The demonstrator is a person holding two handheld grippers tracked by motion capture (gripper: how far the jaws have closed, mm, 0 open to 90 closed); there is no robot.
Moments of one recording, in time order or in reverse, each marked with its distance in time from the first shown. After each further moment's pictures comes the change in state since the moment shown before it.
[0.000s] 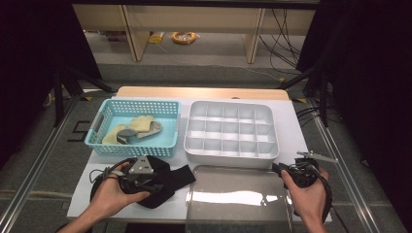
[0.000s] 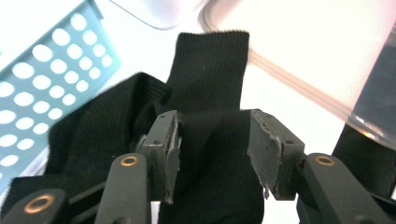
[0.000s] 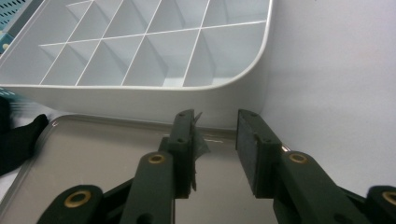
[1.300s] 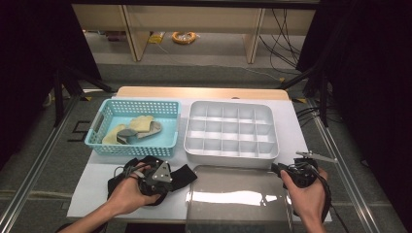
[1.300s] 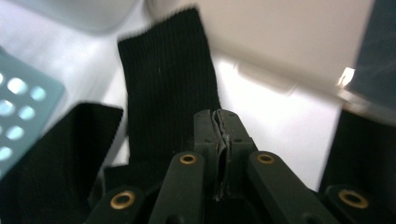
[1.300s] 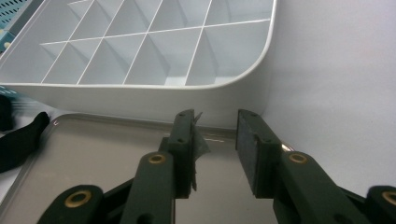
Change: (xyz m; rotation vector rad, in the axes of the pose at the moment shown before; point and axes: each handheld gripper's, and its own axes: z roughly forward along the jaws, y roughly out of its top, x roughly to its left) left arm -0.019 0.021 0.027 0.075 -0.116 0.207; right arm -0.001 0.000 0.003 0.002 0.008 -0.037
